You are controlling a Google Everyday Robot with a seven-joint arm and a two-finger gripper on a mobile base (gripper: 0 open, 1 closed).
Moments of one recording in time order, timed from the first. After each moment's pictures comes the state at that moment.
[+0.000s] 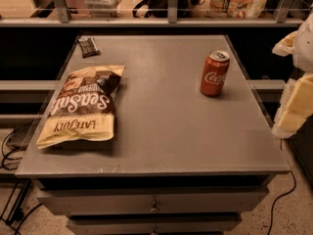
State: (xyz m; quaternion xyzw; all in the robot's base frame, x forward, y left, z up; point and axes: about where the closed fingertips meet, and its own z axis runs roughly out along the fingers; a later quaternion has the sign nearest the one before) arm 0.438 -0.217 0.976 -0.60 0.78 -0.03 0.16
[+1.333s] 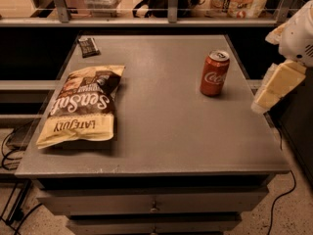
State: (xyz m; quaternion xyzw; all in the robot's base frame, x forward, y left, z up) arm 0.505 -0.217 0.966 -0.57 0.79 -0.02 0.23
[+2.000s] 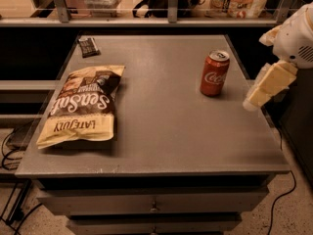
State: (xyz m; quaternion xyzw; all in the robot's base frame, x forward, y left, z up) arm 0.516 -0.207 0.960 -0.56 0.78 0.01 0.26
